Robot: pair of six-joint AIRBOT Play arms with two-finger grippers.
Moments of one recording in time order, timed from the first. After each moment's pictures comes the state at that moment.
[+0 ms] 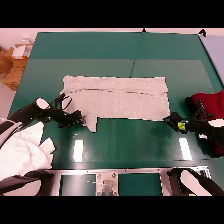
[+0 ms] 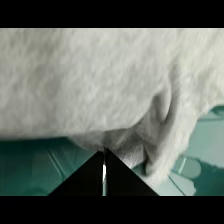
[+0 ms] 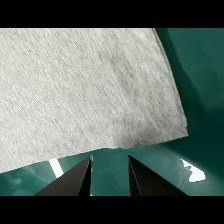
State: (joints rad) left arm -0.13 -1.31 0.69 0.86 -0.92 -1.49; right arm -0.43 -0.99 0.40 -0.77 0.83 1.27
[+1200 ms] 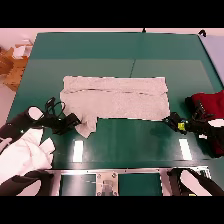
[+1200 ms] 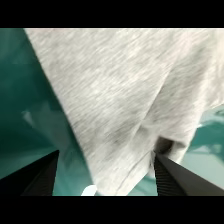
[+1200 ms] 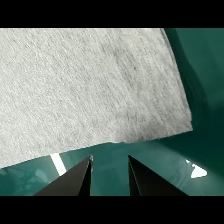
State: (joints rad) left arm -0.13 -1.12 0.53 0.96 -0.81 -1.74; right arm -0.43 -0.99 0.40 -0.77 0.85 1.27
